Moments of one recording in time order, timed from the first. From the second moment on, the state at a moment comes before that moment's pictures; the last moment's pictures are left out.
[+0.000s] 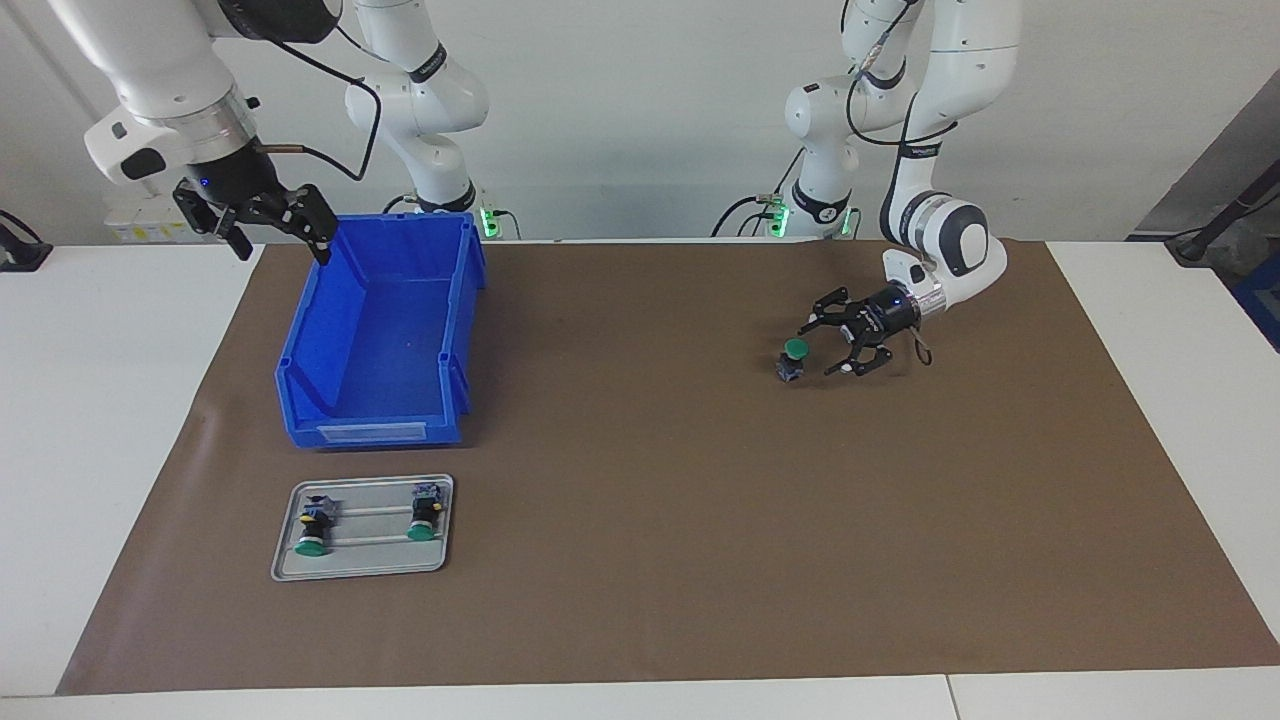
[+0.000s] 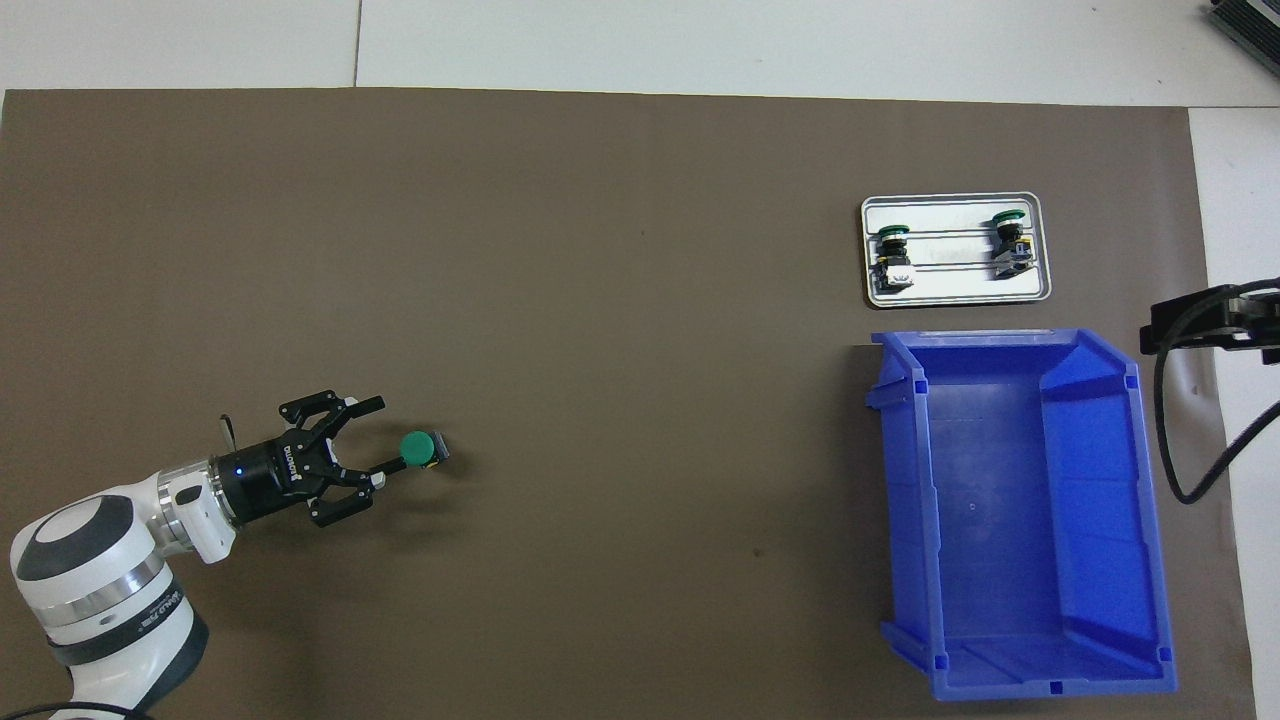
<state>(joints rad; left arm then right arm) 0.18 0.04 -0.04 -2.58 -1.60 1.87 2.34 0.08 -0.04 -0.12 -1.58 -0.02 1.51 0.06</state>
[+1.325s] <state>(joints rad) 0.09 -0.14 -0.08 -2.31 -0.73 1.98 1.20 0.08 -0.04 -0.12 -1.58 -0.02 1.51 0.06</state>
